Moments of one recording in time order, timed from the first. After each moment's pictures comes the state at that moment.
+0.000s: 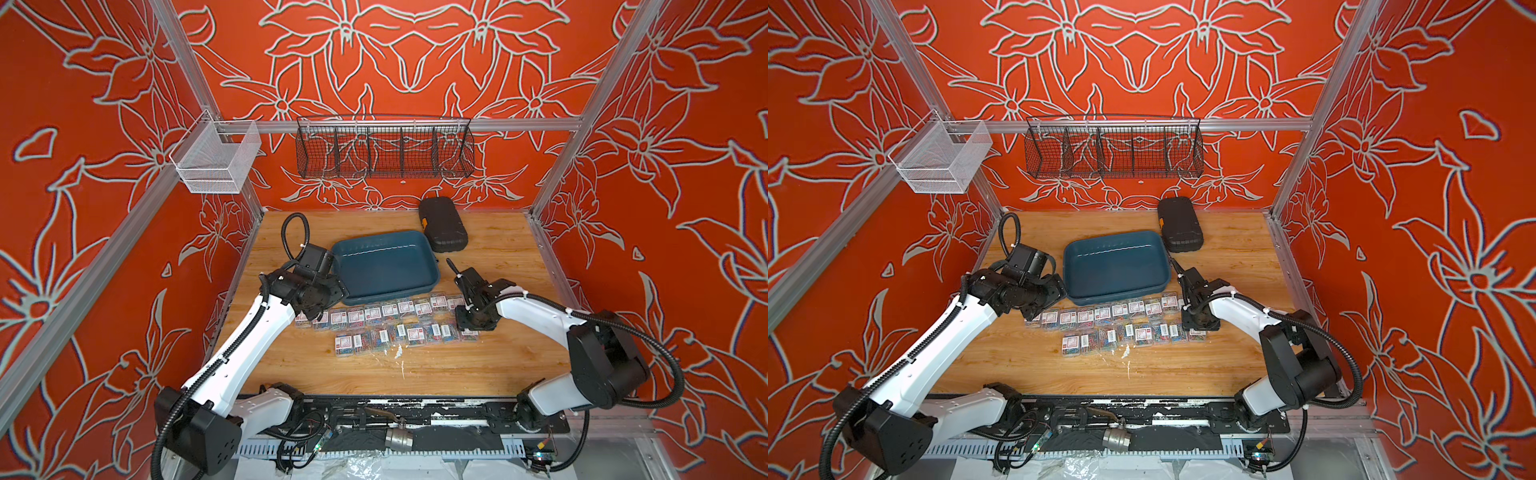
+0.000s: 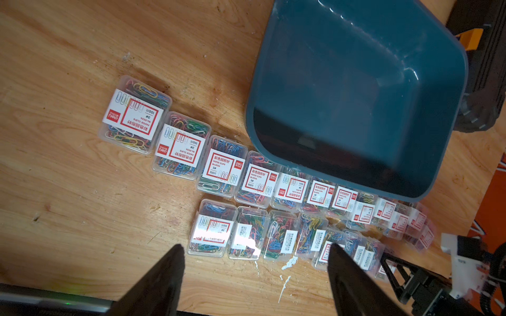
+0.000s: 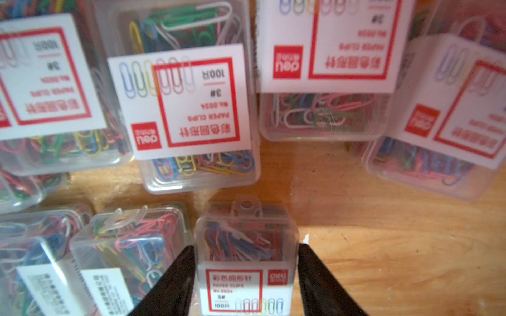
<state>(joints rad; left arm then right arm) -0.33 1.17 1.13 -1.06 -0.04 -0.92 0.46 1.48 0.85 -0.78 0.07 0.48</state>
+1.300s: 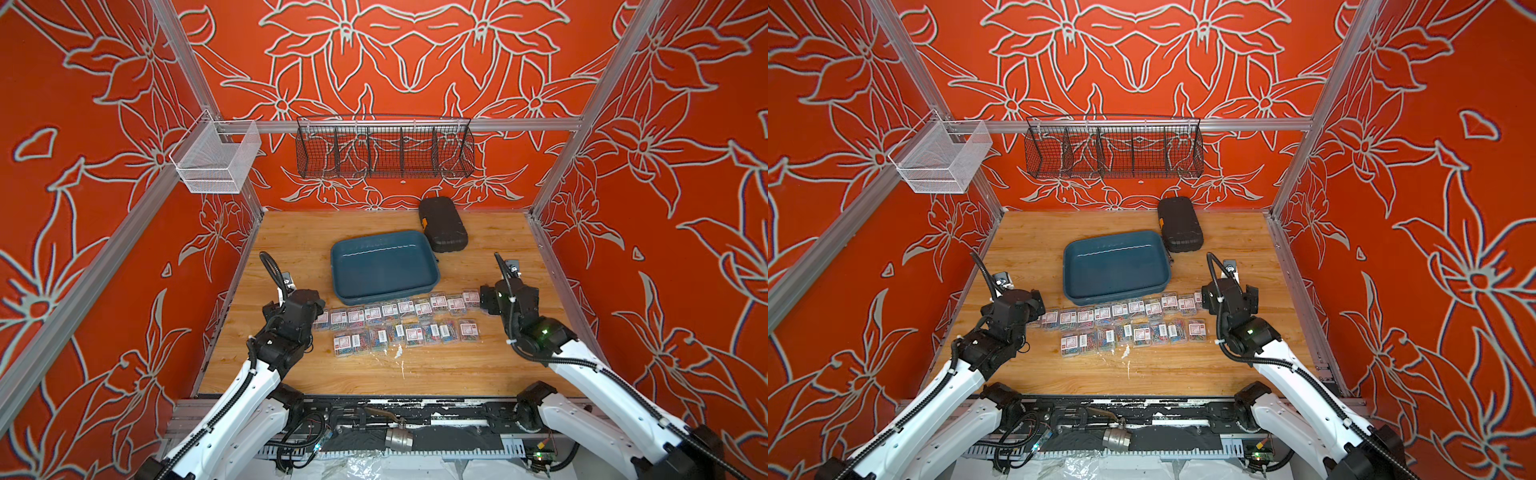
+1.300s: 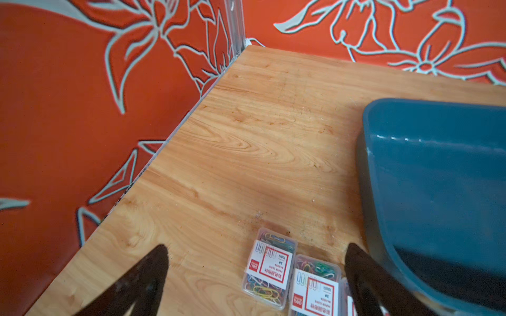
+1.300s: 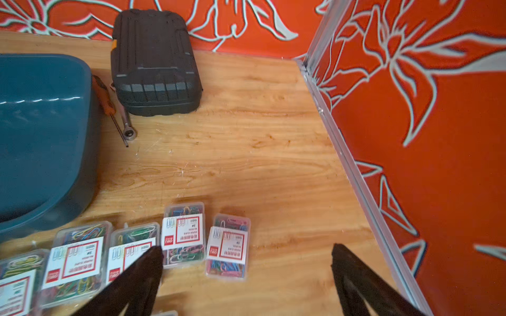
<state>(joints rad) -0.32 0.73 0.48 -0.35 -0.69 -0.33 0.46 0.86 0.52 -0.25 0.64 0.16</state>
